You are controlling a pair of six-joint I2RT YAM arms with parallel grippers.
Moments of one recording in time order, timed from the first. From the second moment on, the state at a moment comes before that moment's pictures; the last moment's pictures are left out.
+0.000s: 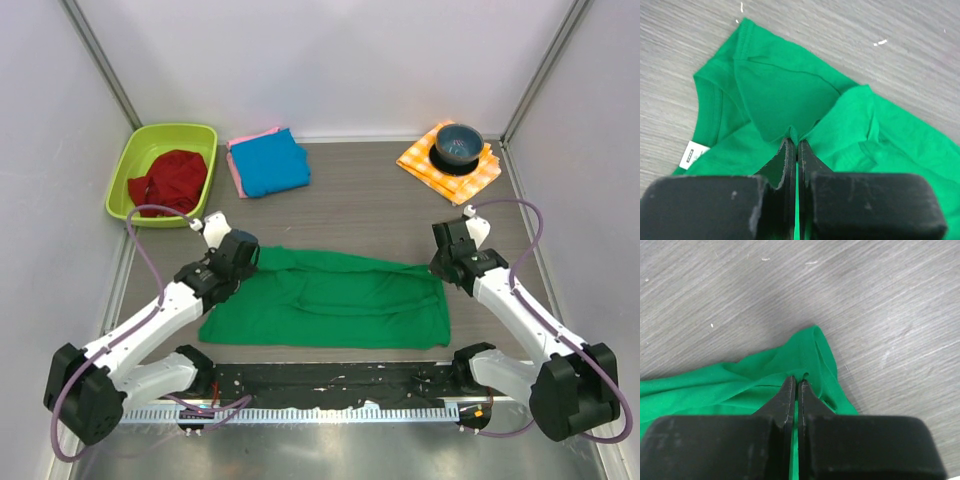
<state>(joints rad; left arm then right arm) -0.57 1.06 0.72 -0.51 -0.54 -0.85 0.29 1.07 0.70 -0.60 0.37 0.72</state>
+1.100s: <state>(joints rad) -0.83 0.61 0.66 -1.05 -0.69 -1.21 0.45 1.03 0.72 -0.95 0.46 0.95</state>
